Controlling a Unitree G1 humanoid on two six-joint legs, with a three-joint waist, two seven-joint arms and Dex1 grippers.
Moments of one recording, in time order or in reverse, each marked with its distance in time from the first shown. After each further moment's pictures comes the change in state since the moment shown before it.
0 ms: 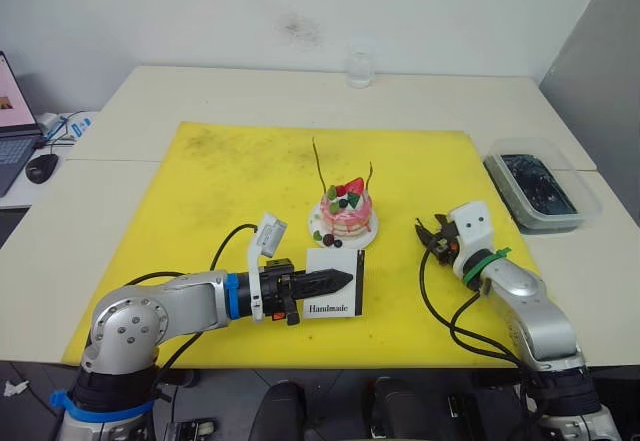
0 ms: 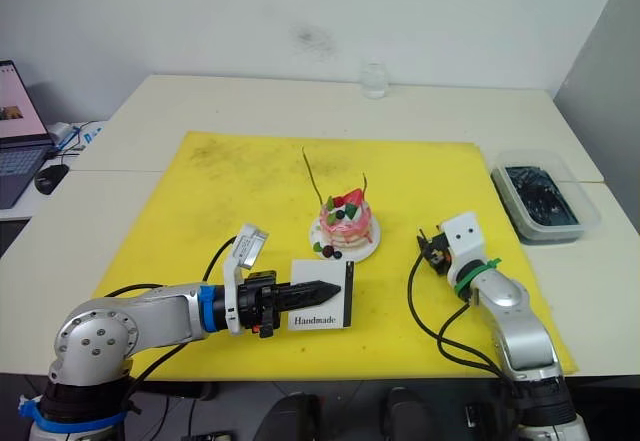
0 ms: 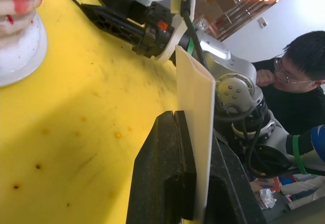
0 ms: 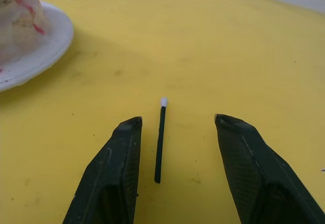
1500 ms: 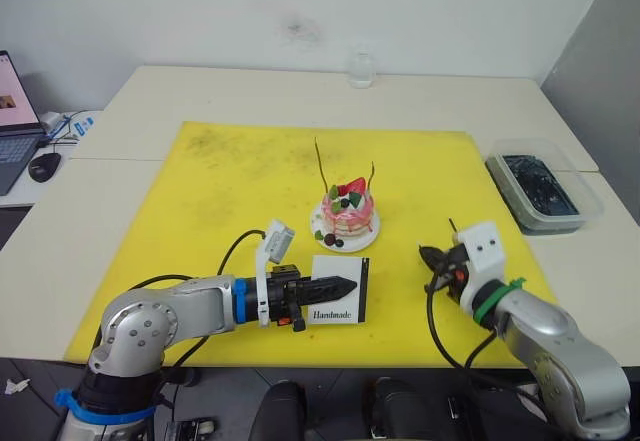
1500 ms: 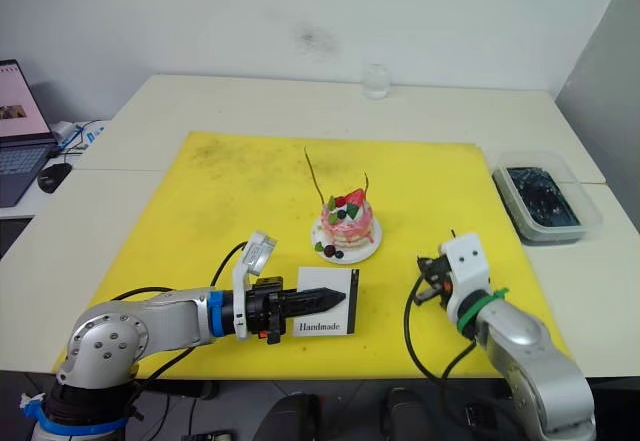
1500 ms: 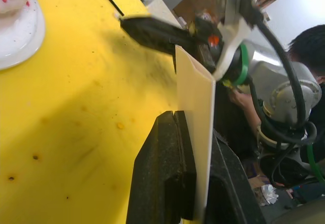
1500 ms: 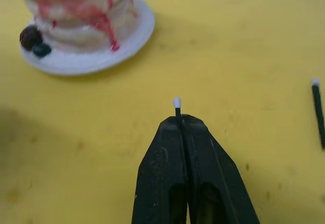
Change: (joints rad) left arm 0.008 0.007 -0.070 0.002 0.052 -0.045 -0.029; right arm 0.272 0.009 -0.048 -0.569 0.163 0.460 -0.034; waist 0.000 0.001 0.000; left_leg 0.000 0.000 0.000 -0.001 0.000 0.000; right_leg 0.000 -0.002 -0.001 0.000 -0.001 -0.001
